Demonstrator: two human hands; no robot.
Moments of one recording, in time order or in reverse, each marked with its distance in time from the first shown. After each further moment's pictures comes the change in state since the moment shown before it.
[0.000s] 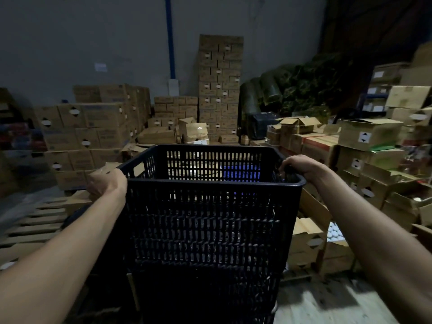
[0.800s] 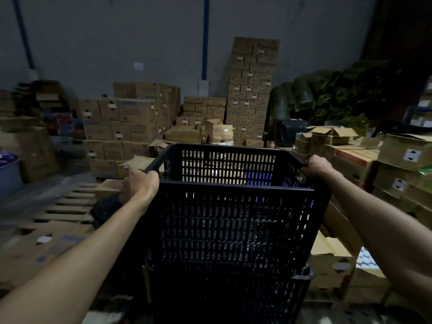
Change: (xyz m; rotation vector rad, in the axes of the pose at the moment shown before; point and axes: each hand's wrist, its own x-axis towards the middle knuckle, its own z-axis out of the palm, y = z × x) left_hand -0.006 -0.008 -0.009 0.335 -0.145 0.175; right_hand 0.062 -0.027 0.029 -0.796 0.168 -0.158
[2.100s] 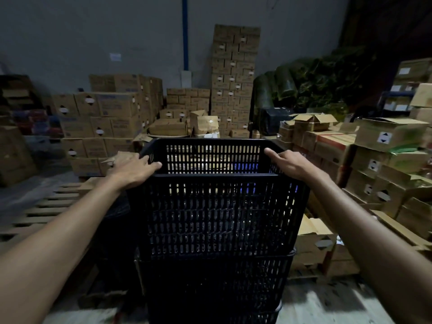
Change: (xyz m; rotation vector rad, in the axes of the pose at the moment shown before) left_hand 0.008 0.017 -0.021 0.739 -0.517 0.626; right_hand -0.103 -0.017 -0.002 0.050 -0.068 -0.227
